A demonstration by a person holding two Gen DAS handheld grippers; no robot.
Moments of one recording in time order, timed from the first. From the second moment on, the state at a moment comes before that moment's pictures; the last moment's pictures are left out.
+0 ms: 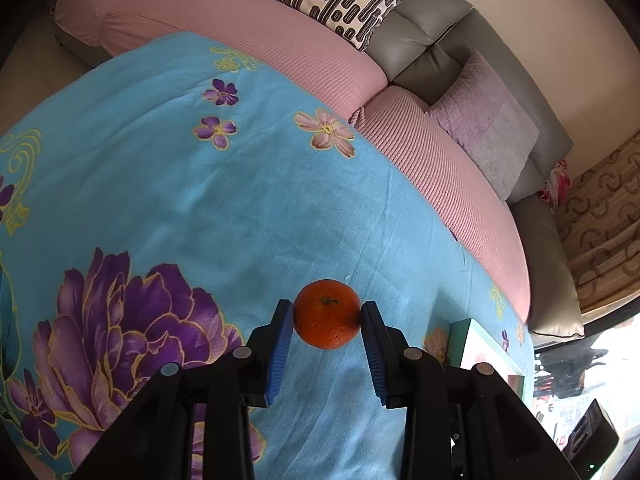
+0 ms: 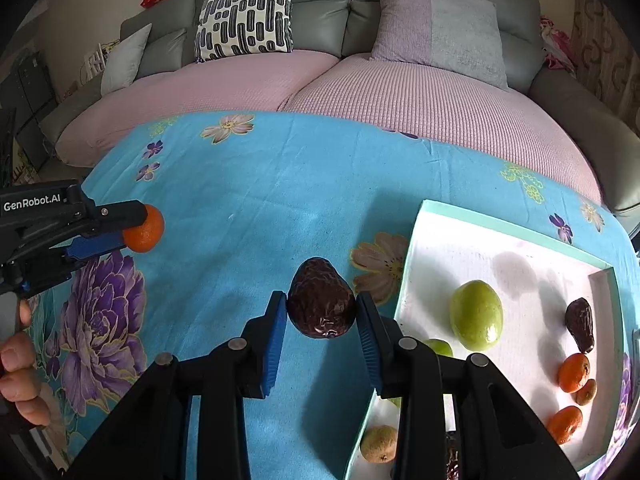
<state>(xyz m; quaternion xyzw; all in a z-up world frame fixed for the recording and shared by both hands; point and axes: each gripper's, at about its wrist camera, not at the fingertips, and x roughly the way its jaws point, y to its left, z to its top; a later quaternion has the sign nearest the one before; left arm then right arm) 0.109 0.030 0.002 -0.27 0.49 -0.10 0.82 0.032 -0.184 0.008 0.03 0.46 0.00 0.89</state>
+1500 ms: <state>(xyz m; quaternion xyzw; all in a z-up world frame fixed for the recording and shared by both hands) 0.007 -0.191 0.031 -0.01 0.49 -0.34 0.80 -0.097 -0.384 0.060 0.17 0.37 -0.18 0.90</state>
